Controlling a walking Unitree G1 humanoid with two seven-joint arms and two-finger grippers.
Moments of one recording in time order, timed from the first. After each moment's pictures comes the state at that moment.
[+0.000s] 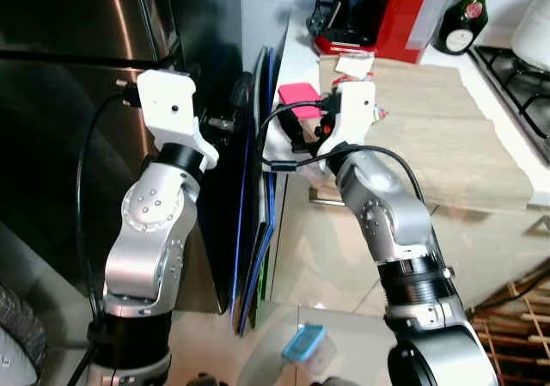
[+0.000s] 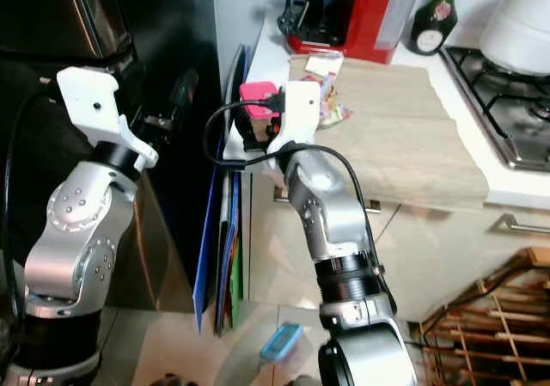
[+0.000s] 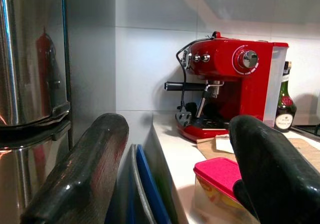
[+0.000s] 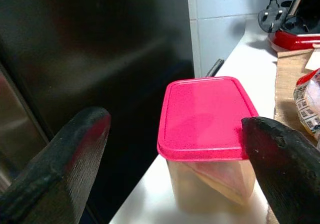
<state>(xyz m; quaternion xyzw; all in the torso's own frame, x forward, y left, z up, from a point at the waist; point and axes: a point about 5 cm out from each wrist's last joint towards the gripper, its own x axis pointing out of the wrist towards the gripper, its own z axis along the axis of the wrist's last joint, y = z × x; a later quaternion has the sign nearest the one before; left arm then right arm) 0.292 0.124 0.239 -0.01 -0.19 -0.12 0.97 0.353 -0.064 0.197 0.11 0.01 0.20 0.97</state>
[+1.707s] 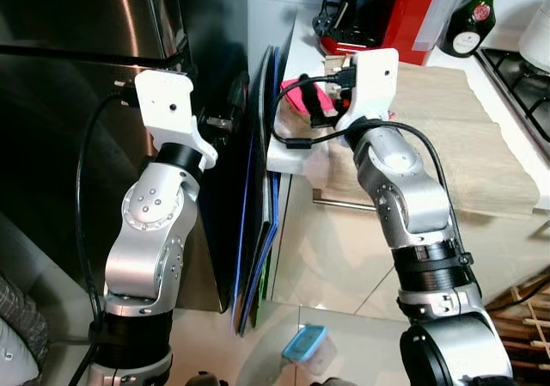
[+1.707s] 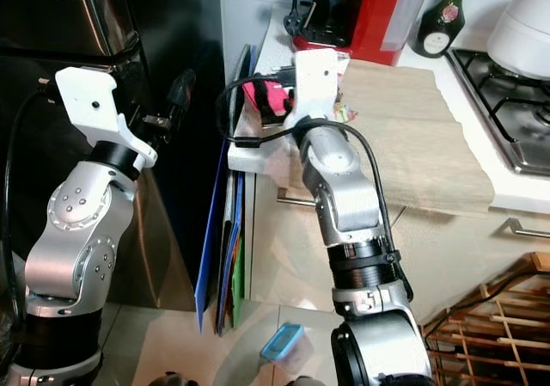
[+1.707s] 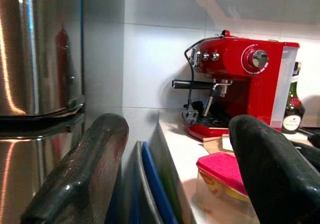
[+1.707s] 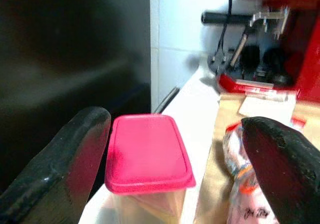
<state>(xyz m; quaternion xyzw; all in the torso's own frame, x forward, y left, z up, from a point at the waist) 0.293 0.125 0.239 -0.02 -0.18 -0.11 0.98 0.359 -0.090 0.222 0.04 -0.04 0.13 0.99</state>
